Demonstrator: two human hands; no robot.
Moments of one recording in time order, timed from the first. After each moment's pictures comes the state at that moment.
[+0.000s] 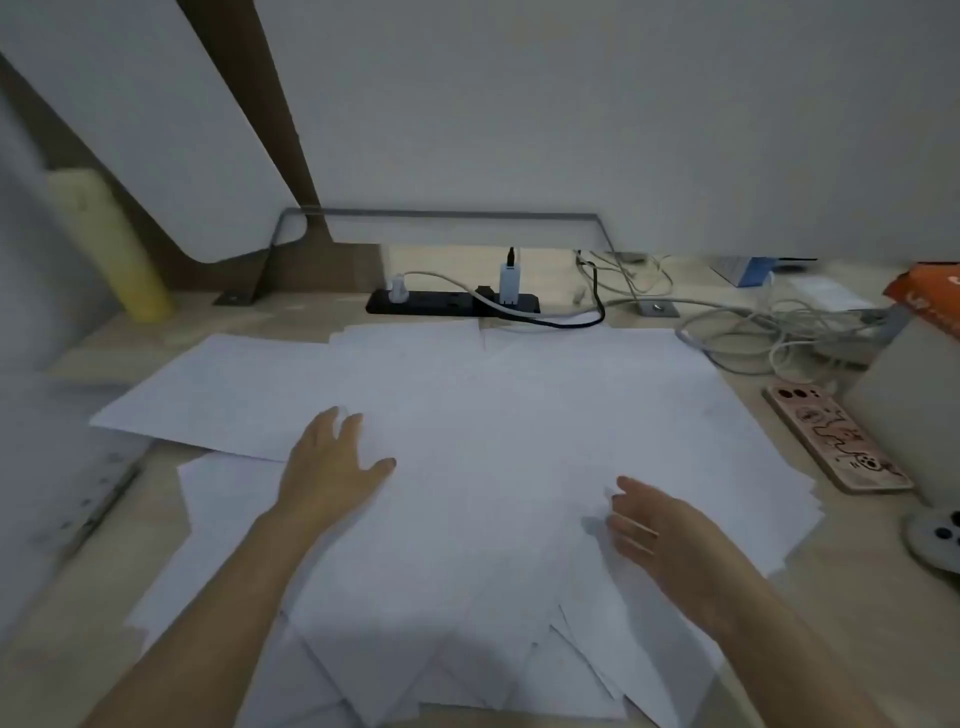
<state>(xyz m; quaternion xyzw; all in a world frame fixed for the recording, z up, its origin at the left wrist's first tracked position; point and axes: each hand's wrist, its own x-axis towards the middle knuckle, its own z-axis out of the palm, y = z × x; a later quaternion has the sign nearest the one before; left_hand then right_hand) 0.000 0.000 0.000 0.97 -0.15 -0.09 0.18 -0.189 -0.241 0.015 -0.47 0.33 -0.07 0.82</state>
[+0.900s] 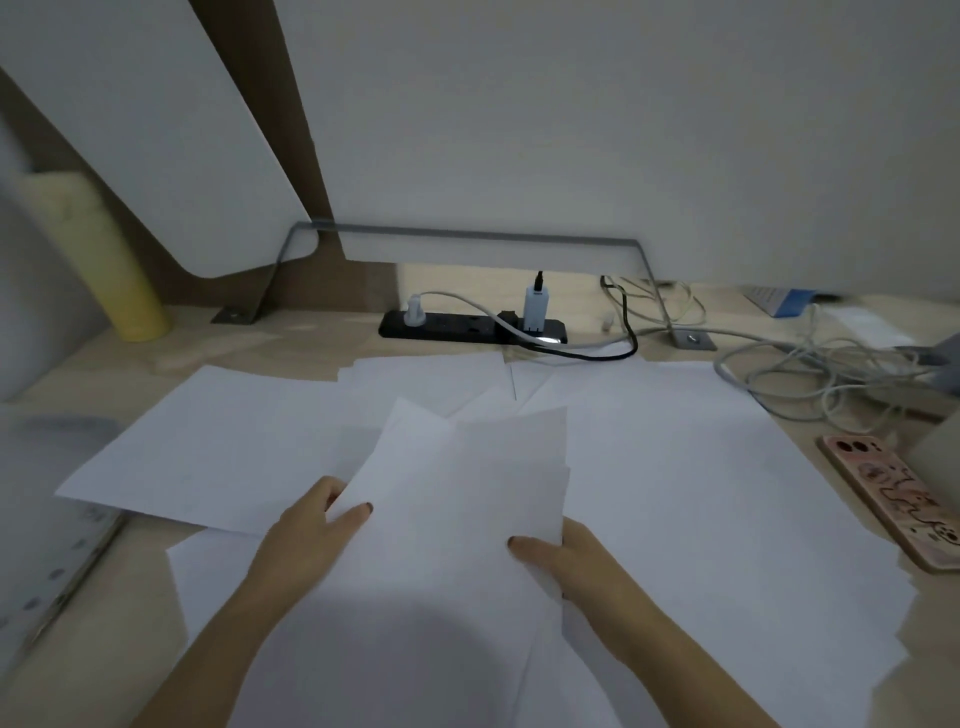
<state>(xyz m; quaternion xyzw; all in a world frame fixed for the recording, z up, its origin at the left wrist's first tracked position) 0.029 0.032 -0.018 0.91 -0.06 -0.14 0.39 -0.094 -0.179 0.009 -0.69 0.25 0.08 0.68</state>
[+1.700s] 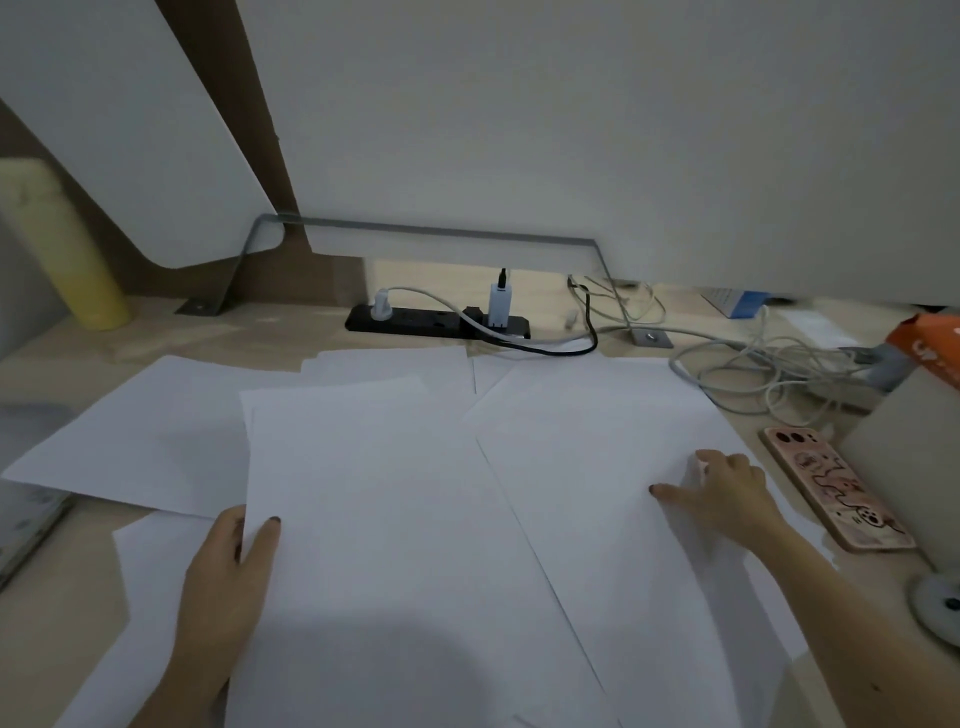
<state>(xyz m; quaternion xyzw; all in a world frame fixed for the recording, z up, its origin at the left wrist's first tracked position) -0.030 0.034 -0.023 0.83 0.06 -0.01 0.56 -0.127 -0.361 0.005 -0.89 0.41 0.02 0.19</state>
